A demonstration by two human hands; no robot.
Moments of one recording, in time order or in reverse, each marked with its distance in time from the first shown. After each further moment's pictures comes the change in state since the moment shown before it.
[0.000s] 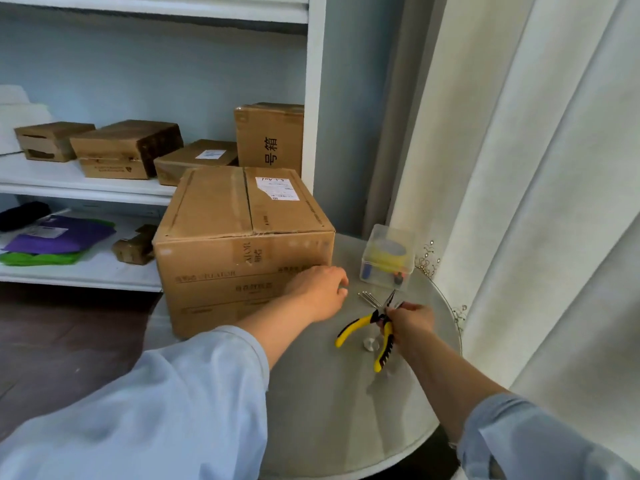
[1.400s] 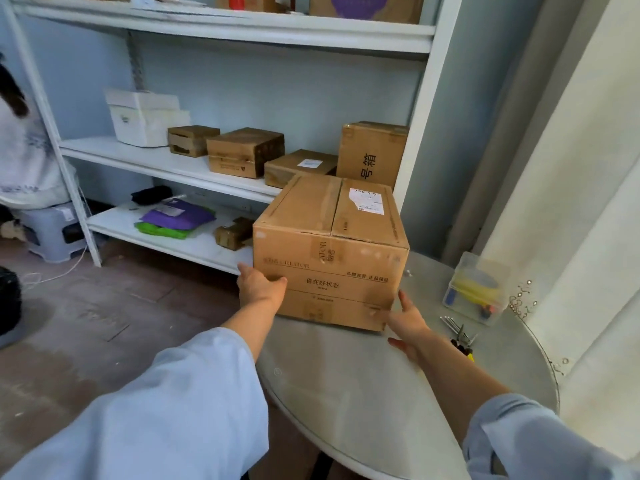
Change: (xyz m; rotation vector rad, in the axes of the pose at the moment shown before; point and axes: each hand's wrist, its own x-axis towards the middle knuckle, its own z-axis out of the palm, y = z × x) left_hand -0.077 -0.175 -0.014 -0.812 0.654 -0.880; right_hand -0.102 -0.012 0.090 -0.305 -0.599 -0.139
